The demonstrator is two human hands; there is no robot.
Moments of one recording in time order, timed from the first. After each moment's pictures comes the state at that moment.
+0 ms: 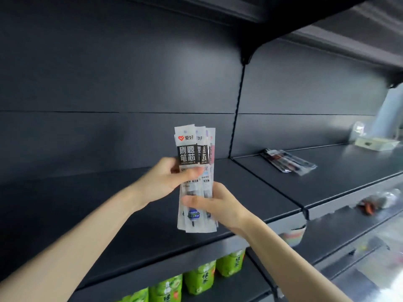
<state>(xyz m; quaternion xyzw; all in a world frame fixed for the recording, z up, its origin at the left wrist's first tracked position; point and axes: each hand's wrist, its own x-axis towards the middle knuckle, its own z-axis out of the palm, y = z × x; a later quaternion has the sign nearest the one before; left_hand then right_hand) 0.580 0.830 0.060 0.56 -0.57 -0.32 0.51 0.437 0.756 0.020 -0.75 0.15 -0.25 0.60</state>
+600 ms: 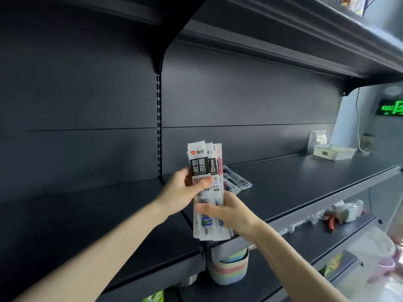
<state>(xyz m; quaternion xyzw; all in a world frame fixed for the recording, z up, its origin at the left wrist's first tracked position) 0.369 0.597 0.050 0.55 -0.57 -0.27 0.55 0.225 0.542 0.026 -0.74 0.21 -0.28 0.57</state>
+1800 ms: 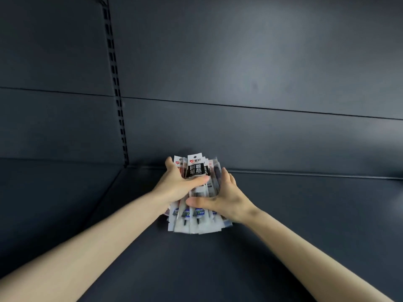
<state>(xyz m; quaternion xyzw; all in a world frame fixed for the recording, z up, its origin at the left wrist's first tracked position) 0.338 0.333 0.002 0.78 -0.26 -0.21 0.52 0.229 0.228 -0.009 -0.87 0.23 -0.10 0.43</state>
